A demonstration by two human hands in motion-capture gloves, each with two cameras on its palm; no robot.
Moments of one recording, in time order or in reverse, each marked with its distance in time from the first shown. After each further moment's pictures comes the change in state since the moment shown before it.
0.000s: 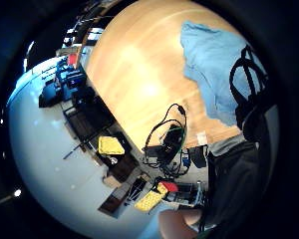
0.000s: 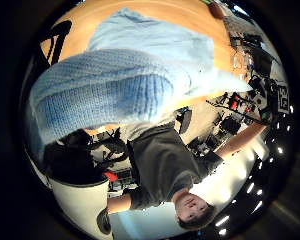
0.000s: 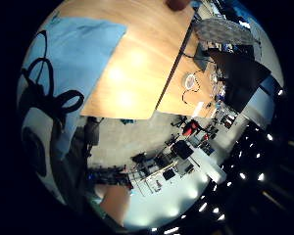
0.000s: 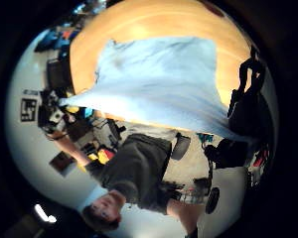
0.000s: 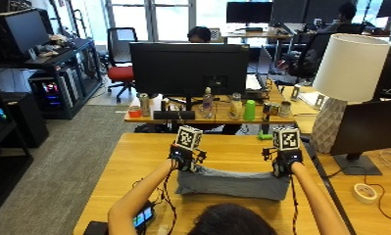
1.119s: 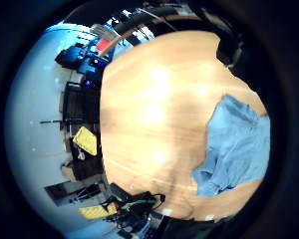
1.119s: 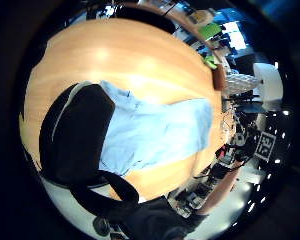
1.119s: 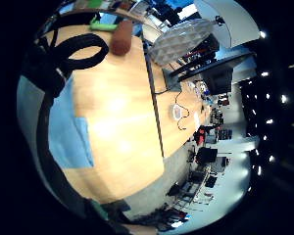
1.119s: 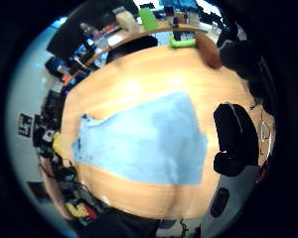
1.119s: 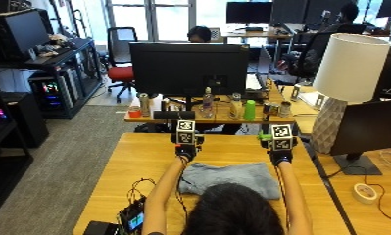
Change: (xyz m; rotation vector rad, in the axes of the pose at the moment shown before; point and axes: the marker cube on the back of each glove) left arm -0.050 -0.082 -0.013 0.519 0.177 -0.435; right arm -0.020 -0.076 -0.037 0.670 0.039 0.288
